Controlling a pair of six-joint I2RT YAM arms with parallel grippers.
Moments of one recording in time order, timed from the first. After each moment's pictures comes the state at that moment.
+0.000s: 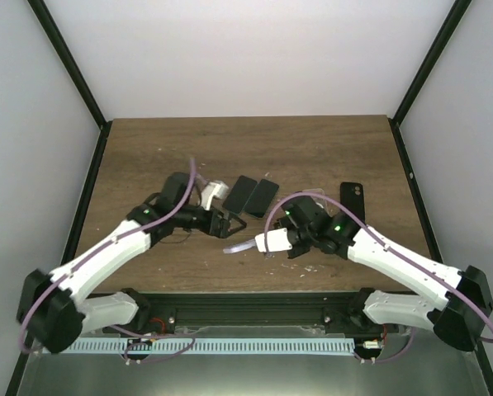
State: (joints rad) left arm -0.62 1.23 0.87 -0.44 0.65 -0.37; right arm 0.88 1.13 0.91 -0.68 -0.06 -1.14
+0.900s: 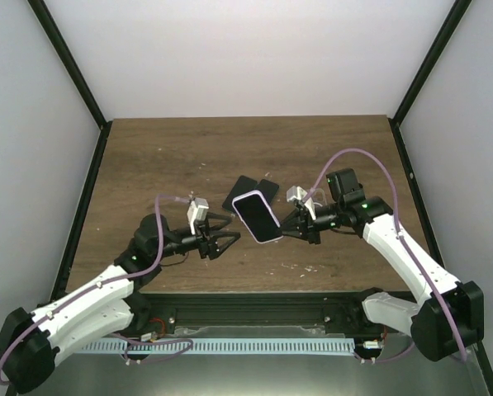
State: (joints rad) left arm -0.70 0.79 0.38 0.35 0.54 -0.51; right arm 0.36 1.12 0.88 -0.71 -1.05 -0.57
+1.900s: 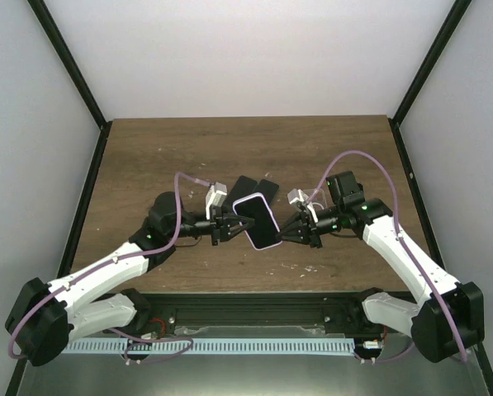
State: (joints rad) left arm -0.72 1.05 0.58 0.44 0.73 -0.50; right arm 0.36 1.12 0.86 -0.73 -1.21 -0.54
